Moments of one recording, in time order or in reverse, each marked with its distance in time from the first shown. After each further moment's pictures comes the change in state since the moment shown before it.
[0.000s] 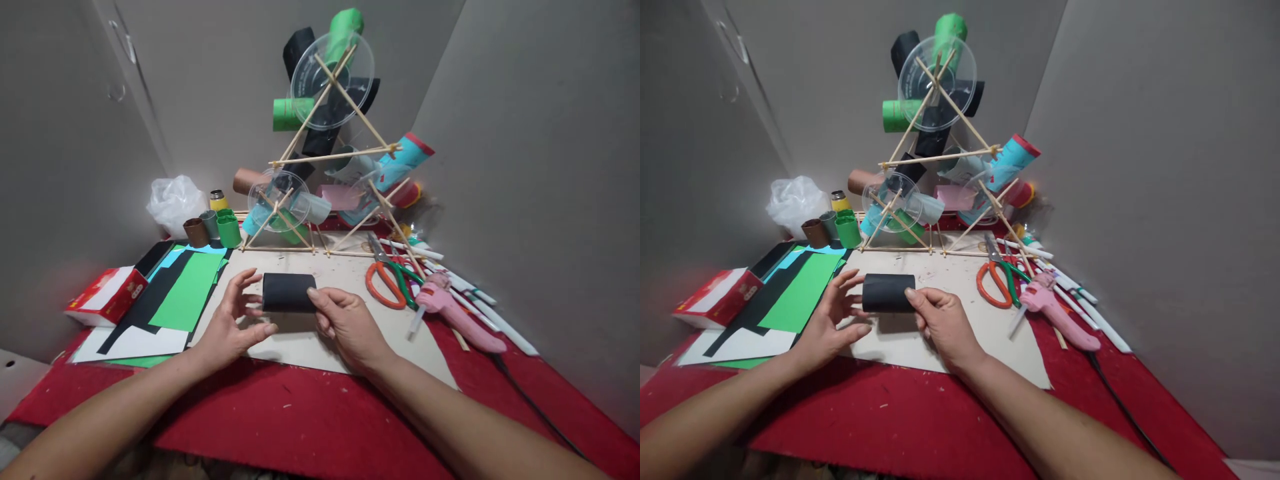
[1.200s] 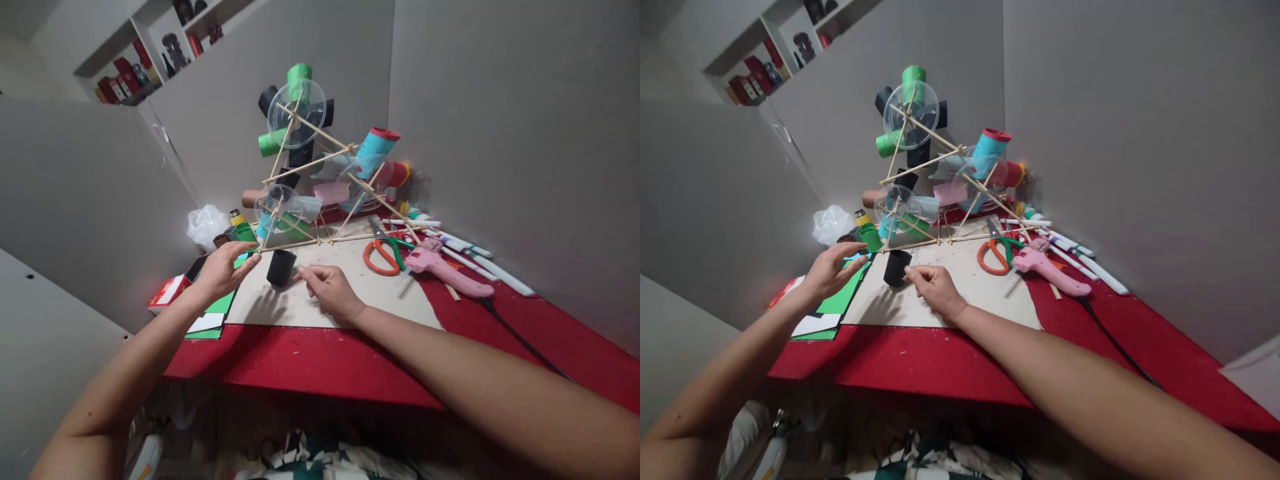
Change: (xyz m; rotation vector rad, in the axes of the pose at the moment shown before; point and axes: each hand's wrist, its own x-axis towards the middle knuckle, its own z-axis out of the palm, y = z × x) left_hand 0.026 0.105 -0.030 1.198 -0.019 0.292; right_hand -0.008 -0.008 0.005 -0.256 -0.053 -0.411
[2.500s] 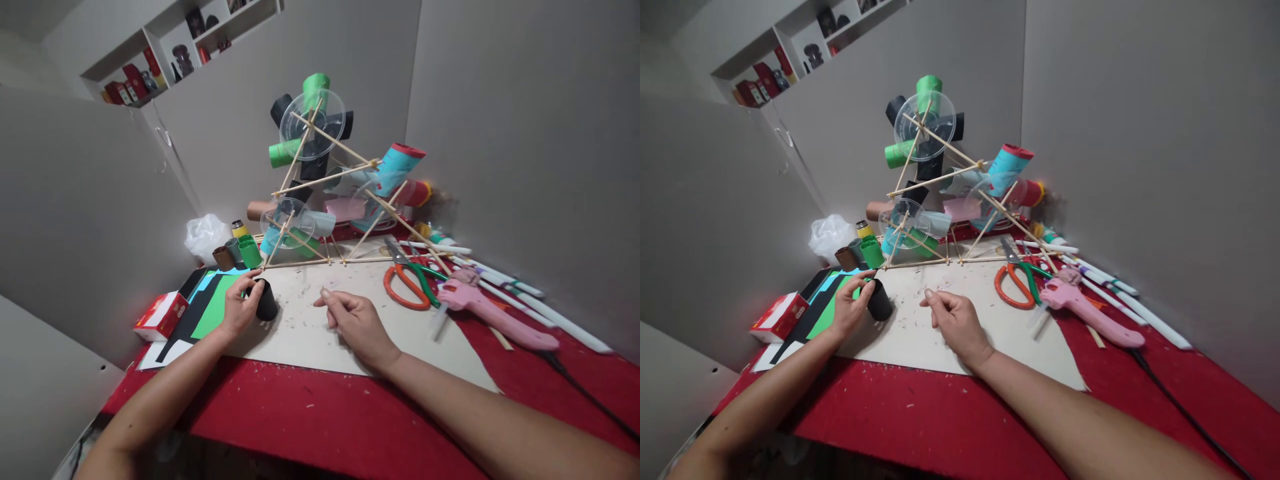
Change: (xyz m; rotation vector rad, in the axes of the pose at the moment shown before) left_hand -0.007 -0.038 0.101 -0.480 0.436 -0.208; right_hand 0.005 0.009 -0.003 -0.039 0.100 0.113
